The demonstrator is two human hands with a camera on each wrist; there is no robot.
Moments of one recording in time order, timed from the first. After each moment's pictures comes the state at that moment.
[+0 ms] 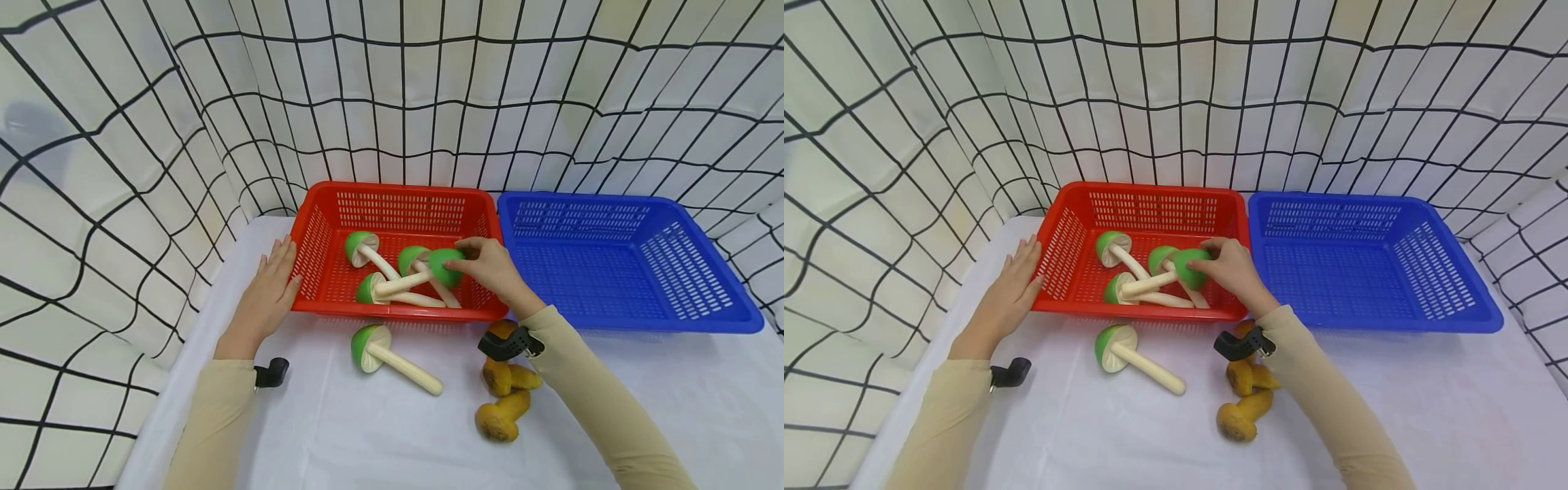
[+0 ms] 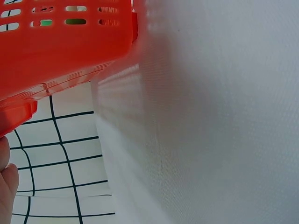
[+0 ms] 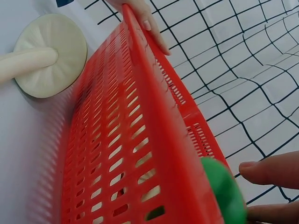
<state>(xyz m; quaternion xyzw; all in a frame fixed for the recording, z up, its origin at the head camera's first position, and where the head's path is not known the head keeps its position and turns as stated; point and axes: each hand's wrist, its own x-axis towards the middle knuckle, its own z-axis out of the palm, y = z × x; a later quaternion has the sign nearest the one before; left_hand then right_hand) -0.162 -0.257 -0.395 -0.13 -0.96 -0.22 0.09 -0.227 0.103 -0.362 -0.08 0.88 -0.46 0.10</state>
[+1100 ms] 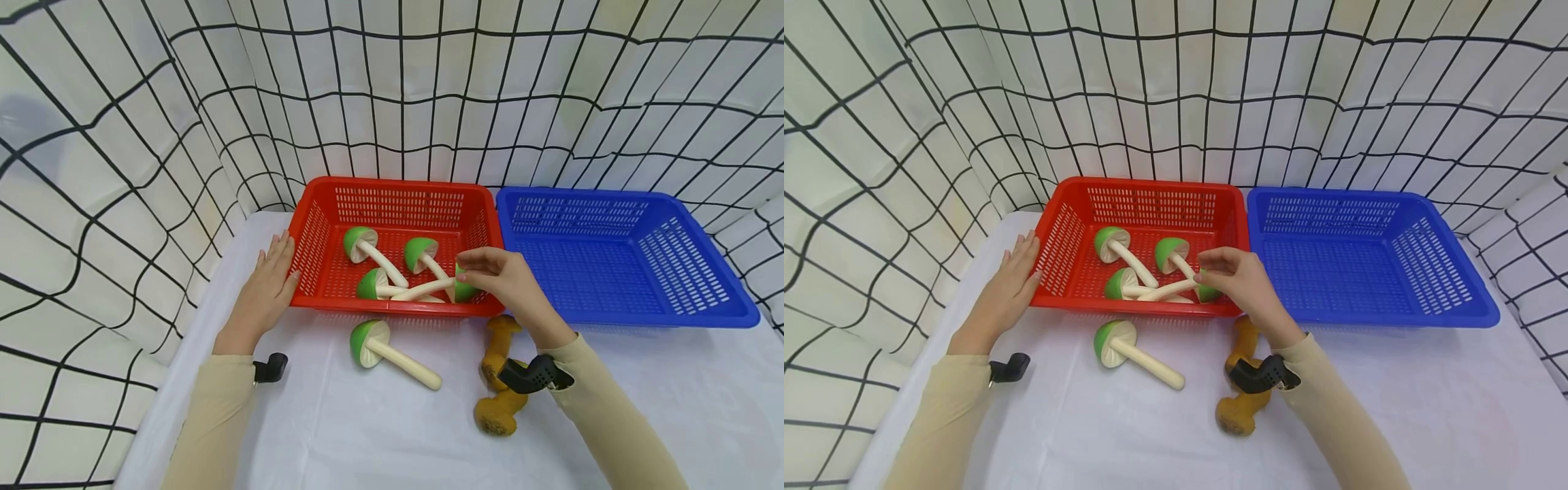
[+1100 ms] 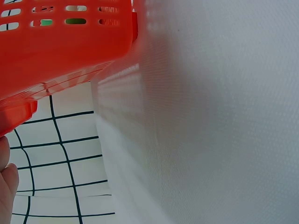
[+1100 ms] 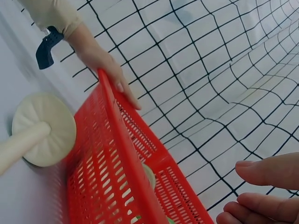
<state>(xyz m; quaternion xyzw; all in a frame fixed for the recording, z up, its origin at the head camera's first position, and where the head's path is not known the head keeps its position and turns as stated) -0.162 -0.257 -0.393 -0.14 -0.96 -0.23 0.09 -0.182 0.123 -0.347 -0.09 0.81 -0.57 0.12</state>
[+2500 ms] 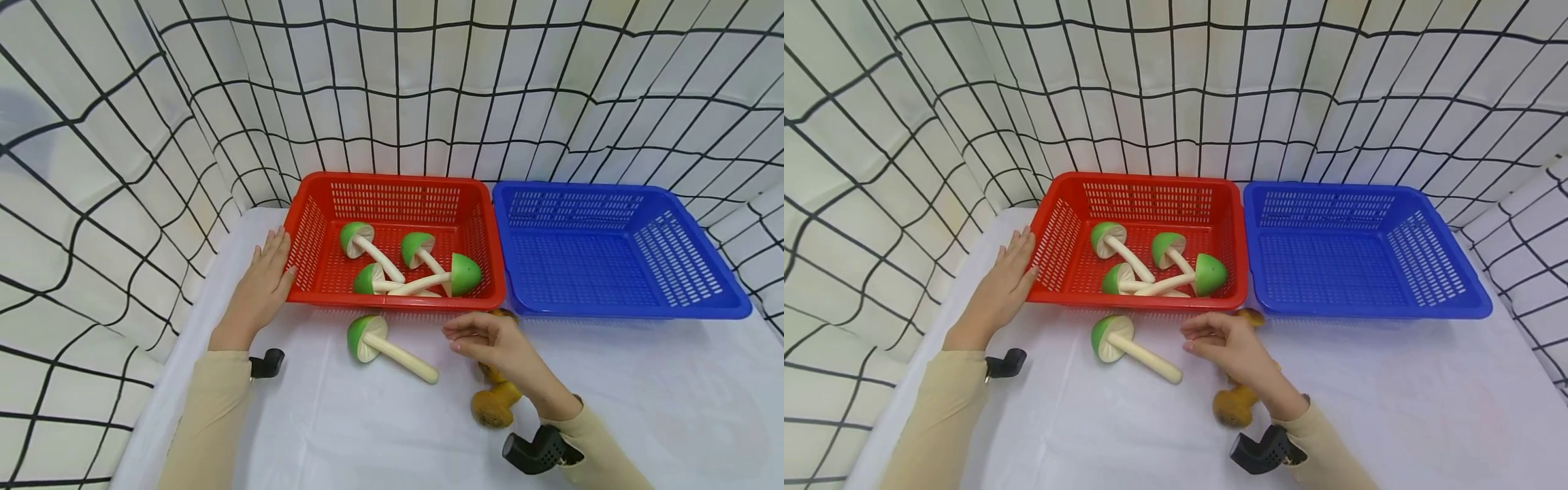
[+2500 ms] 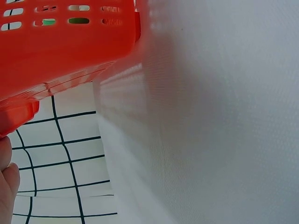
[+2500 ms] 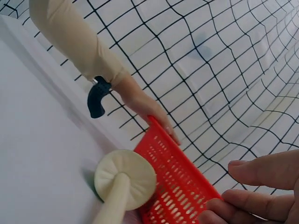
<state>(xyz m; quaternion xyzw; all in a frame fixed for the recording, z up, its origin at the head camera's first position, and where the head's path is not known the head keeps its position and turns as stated) -0.163 -0.257 -0.393 -0.14 -0.96 -0.22 0.08 -0.107 0.127 -0.379 -0.16 0.74 -0.62 0.19</state>
